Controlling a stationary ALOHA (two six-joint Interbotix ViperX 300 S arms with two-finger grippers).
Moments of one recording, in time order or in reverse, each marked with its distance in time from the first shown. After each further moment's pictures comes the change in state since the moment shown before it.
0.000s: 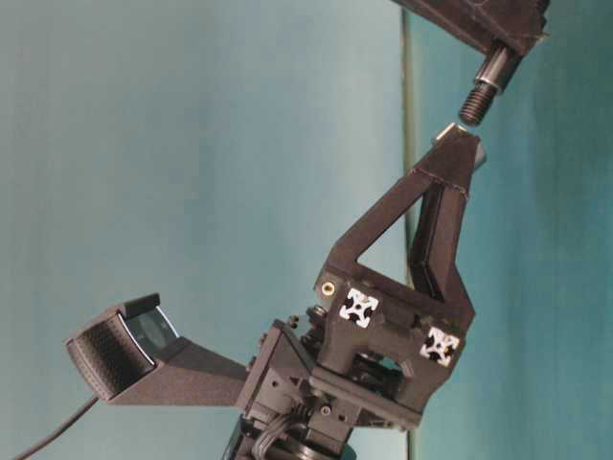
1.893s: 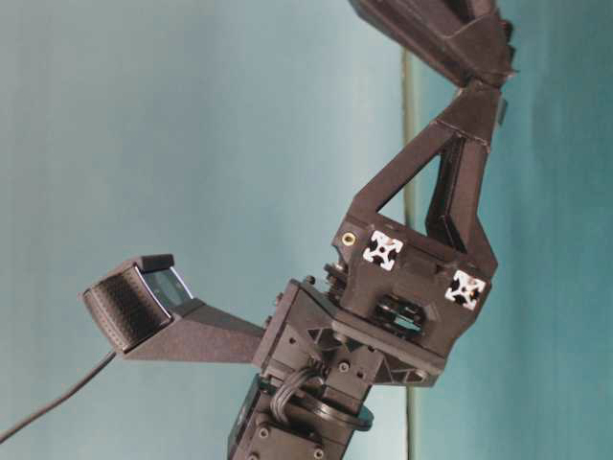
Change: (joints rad) left arm -0.011 0.061 -0.069 0.000 0.031 -0.003; right arm -0.005 0.018 -0.028 0.000 -0.075 0.002
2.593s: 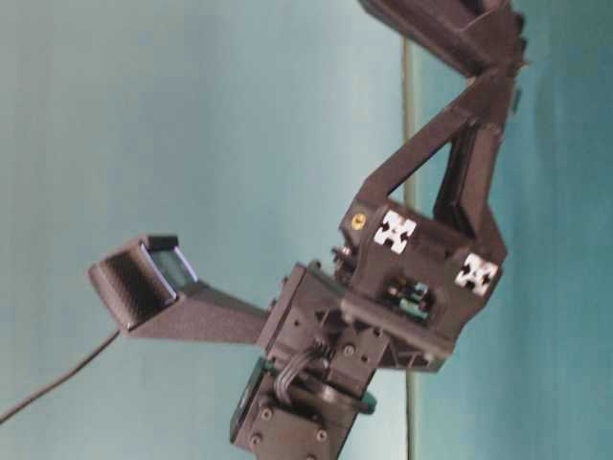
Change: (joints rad) left arm -0.003 0.023 -0.041 0.000 0.012 0.009; right arm 0.014 0.002 0.002 -0.002 0.035 0.000
